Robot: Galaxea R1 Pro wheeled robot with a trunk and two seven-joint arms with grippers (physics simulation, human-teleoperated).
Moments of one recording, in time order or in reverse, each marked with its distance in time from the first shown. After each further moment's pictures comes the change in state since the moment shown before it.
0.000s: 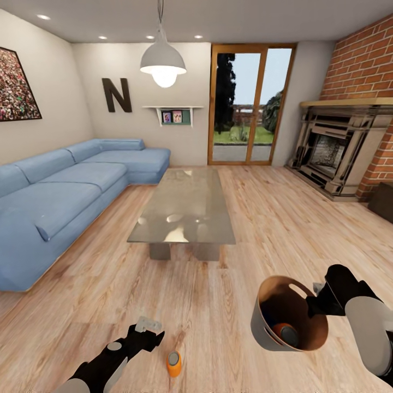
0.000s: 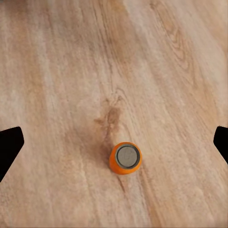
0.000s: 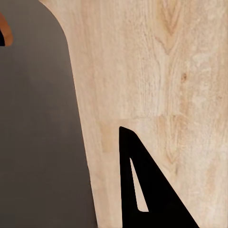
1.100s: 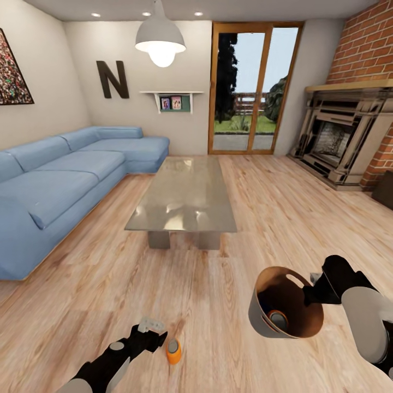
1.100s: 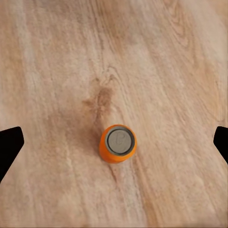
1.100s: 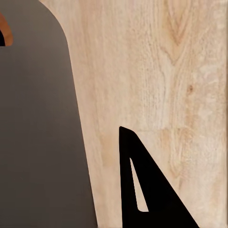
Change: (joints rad) left arm 0.000 -0.013 0.000 0.000 0.001 0.007 -0.012; right arm -0.053 0.010 0.003 0.000 0.002 0.000 -0.009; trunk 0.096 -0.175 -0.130
